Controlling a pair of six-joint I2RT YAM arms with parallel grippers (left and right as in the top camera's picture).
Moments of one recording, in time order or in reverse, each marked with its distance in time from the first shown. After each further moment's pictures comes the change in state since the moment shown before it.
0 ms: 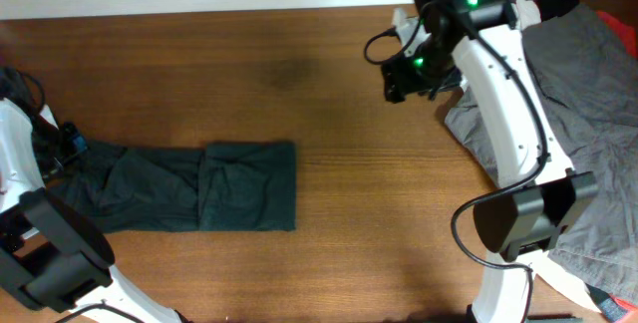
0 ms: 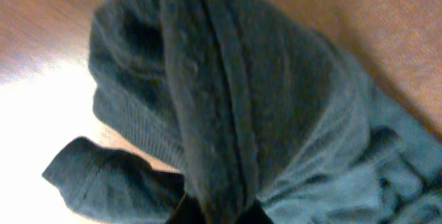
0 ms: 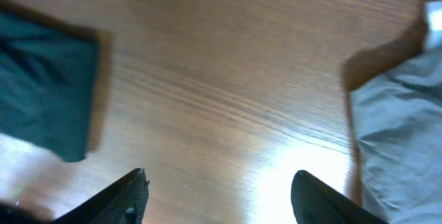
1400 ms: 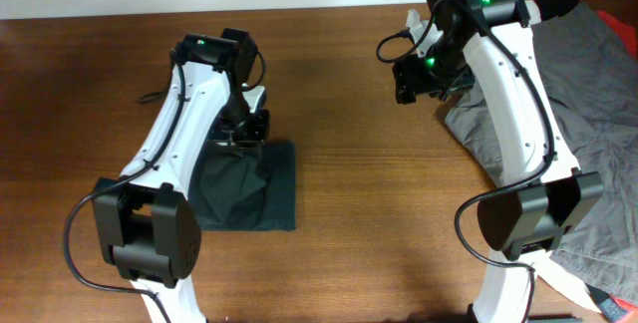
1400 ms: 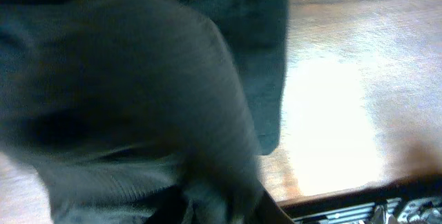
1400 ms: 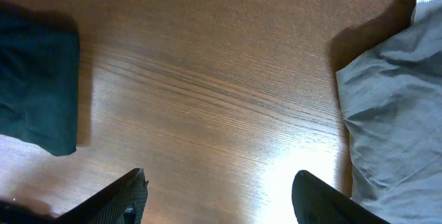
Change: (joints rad) left arm -0.805 0.000 0.039 -0.195 0.208 -0.031; right arm -0.027 0.000 0.000 -0.041 0.008 -0.001
